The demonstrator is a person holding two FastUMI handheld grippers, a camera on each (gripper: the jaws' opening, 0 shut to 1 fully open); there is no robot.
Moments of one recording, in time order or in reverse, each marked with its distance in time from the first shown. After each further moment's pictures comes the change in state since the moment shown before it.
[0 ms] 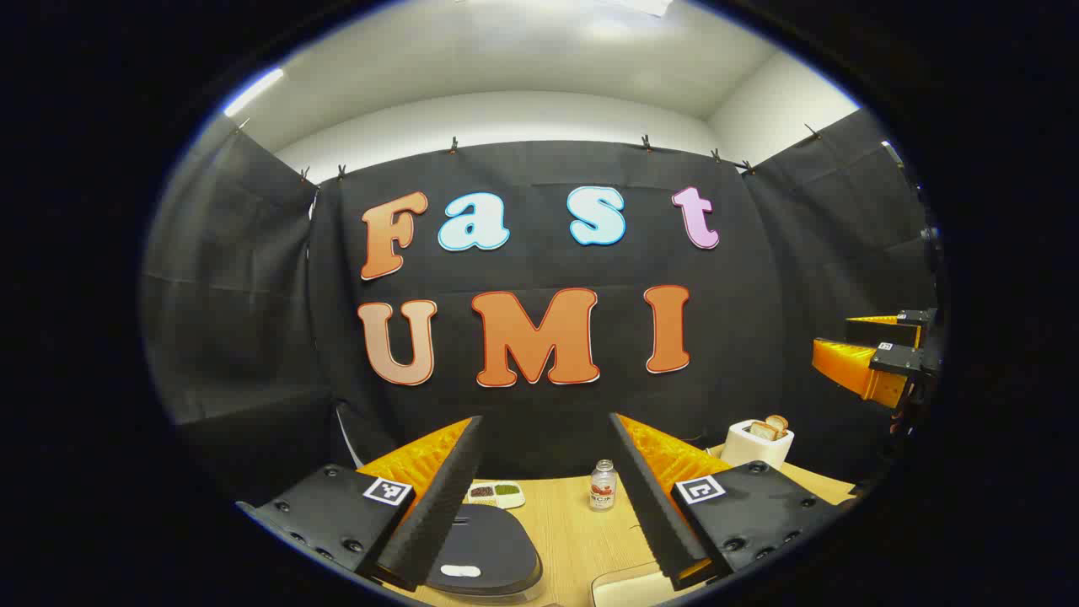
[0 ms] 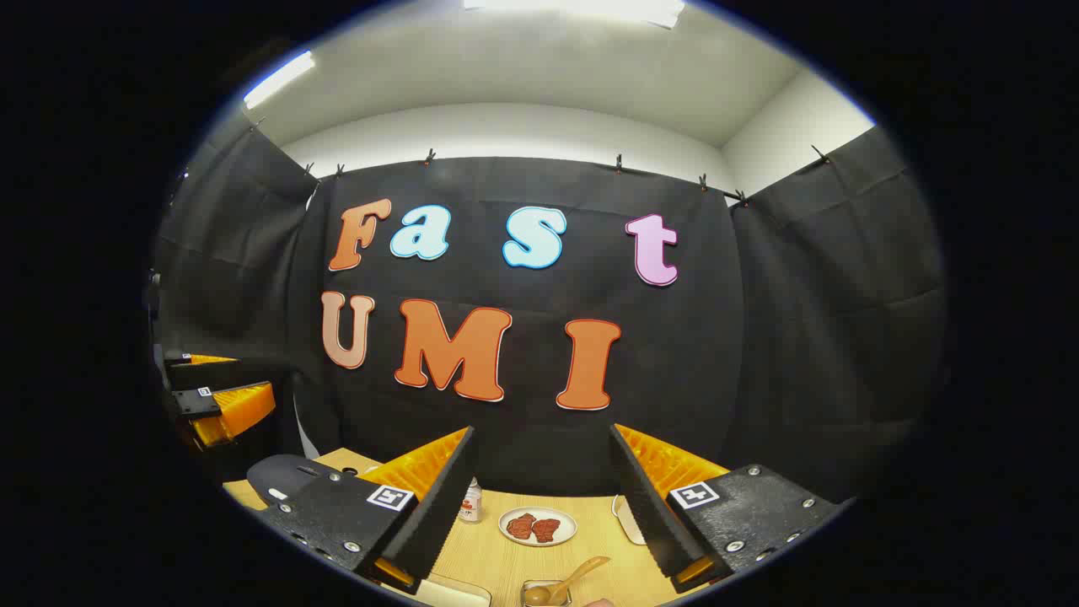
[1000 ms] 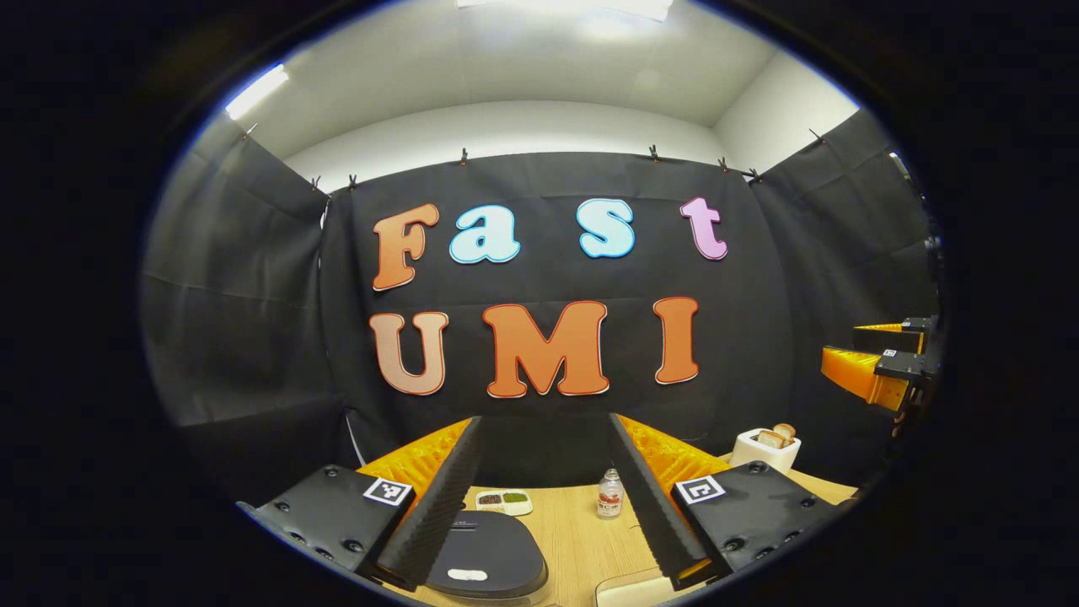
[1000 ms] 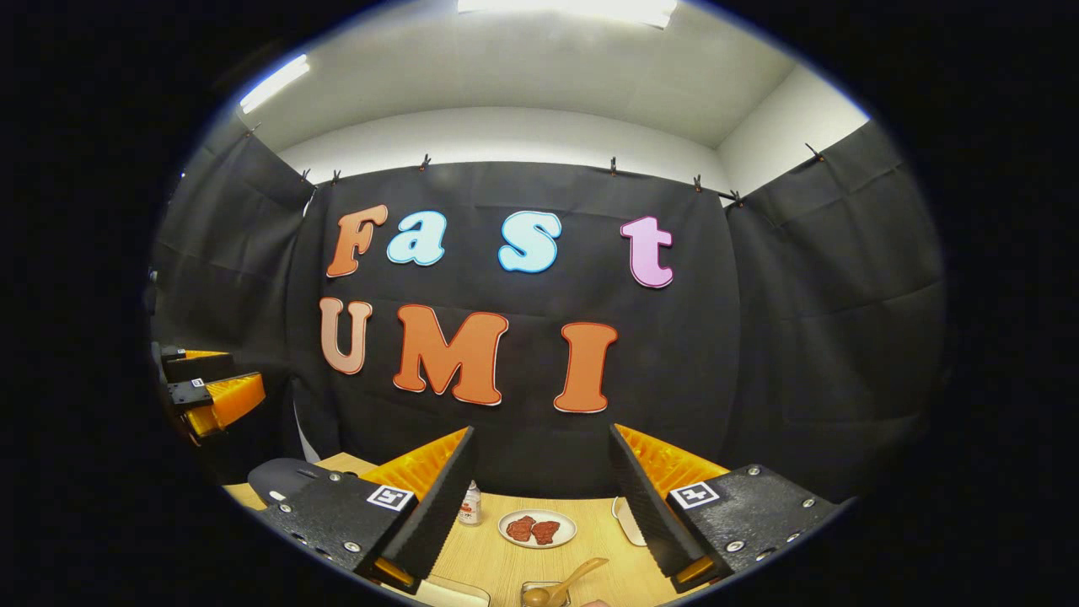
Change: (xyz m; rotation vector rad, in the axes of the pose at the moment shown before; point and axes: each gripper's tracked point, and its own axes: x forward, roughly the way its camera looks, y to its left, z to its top) left arm -0.004 0.013 0.014 0.006 -0.039 0.046; right arm 0.002 -0.010 -0.001 0.013 -0.005 -0.011
